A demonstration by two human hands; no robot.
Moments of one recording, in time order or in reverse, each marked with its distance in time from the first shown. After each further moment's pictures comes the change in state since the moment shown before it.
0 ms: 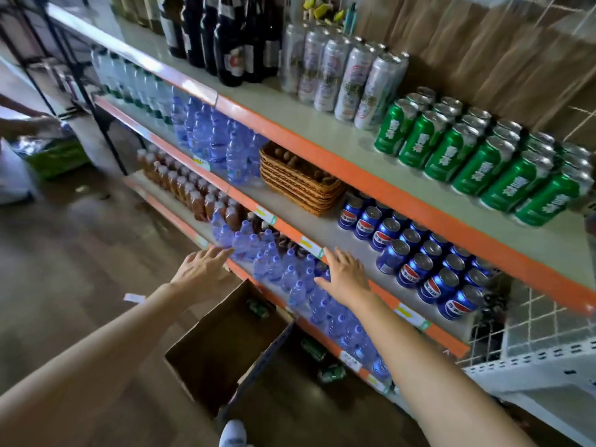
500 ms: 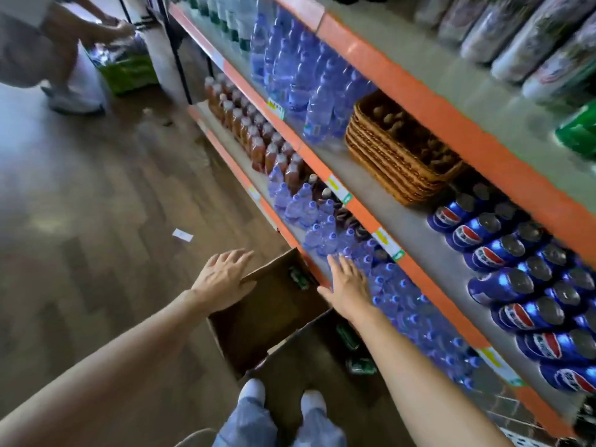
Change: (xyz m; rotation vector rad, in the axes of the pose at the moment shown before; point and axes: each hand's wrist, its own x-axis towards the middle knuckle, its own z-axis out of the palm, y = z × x) left_hand 0.023 -0.104 0.100 -0.086 -0.118 -0.199; right_hand 0.110 -0.097 0.111 0.005 -0.217 -0.153
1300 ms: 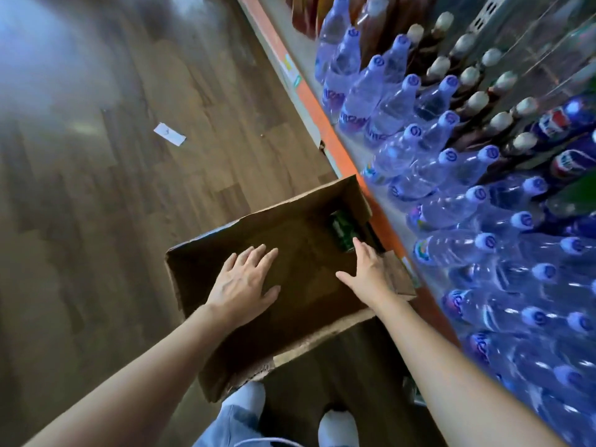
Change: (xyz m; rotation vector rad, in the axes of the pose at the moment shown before) left_hand 0.165 -0.065 0.378 -0.106 -0.148 -0.192; right_hand 0.273 0.072 0.358 0.151 -0.225 0.015
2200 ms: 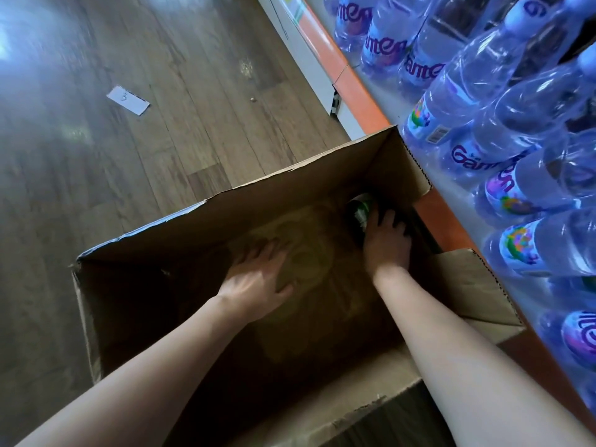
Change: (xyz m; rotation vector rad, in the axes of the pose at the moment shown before) left_hand 0.131 -0.029 0.128 -0.014 0.048 0.039; right_hand 0.170 0.031 0.098 -0.444 0.324 0.080
